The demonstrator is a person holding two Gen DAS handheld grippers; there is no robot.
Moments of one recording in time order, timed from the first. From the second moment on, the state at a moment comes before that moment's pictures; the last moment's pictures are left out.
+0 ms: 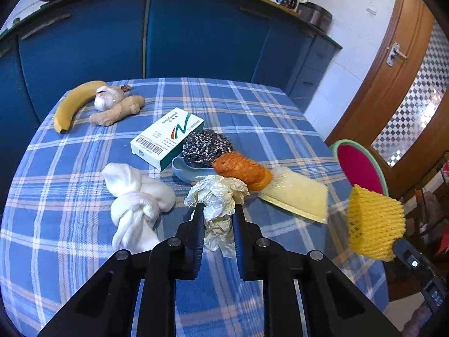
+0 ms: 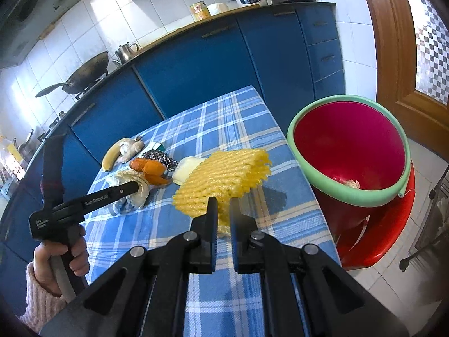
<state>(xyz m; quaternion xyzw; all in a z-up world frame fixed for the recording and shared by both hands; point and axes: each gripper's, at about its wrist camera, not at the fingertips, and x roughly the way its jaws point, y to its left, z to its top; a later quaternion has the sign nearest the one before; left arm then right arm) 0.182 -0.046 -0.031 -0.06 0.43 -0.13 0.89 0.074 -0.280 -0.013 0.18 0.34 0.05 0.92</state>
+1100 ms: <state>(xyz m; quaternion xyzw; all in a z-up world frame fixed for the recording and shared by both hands) 0.154 -0.155 0.059 0.01 0.36 -0.24 0.90 0.037 -0.351 0.045 0.17 0.26 -0.02 0.95</state>
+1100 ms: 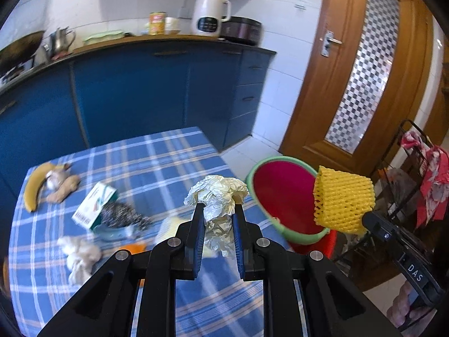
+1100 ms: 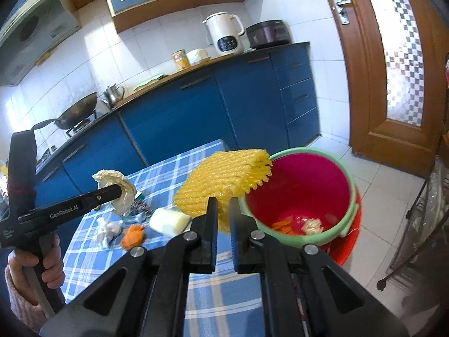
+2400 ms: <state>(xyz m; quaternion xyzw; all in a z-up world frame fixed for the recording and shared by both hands) 0.233 -0.333 -0.051 0.08 0.46 -0.32 0.83 0.071 -0.477 -0.029 0.22 0.32 -0.13 0.91</state>
